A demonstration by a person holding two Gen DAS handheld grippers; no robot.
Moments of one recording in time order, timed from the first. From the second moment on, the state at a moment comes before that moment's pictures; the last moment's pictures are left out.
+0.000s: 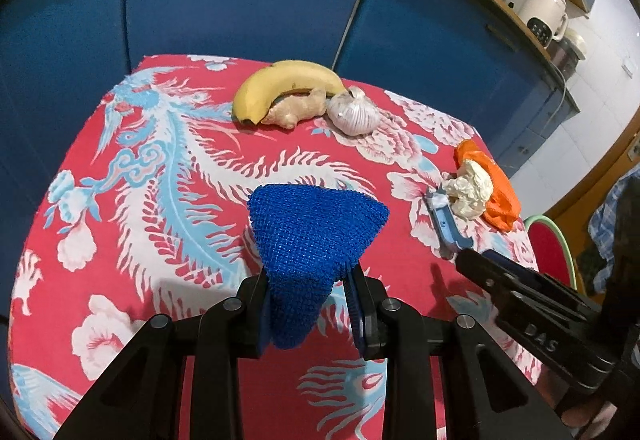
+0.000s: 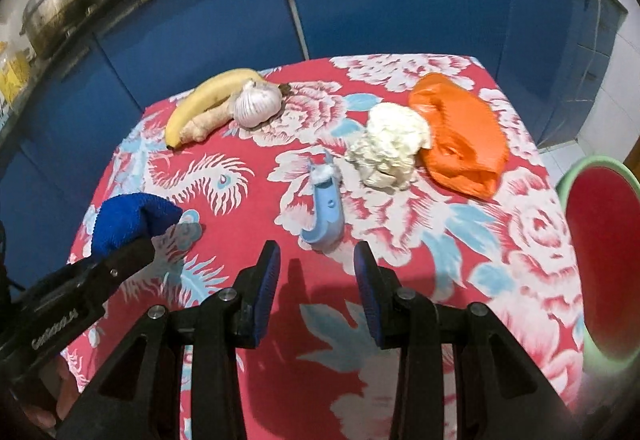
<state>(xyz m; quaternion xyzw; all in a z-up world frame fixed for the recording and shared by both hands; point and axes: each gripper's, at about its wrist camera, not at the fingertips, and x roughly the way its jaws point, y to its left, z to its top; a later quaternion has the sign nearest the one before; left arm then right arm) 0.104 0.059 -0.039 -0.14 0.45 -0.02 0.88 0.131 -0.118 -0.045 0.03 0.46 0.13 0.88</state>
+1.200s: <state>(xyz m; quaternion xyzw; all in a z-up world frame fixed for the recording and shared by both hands) 0.092 0.040 -0.025 -0.13 0.44 -0.04 0.89 0.101 -0.147 -0.027 0.06 0.42 0.14 0.89</state>
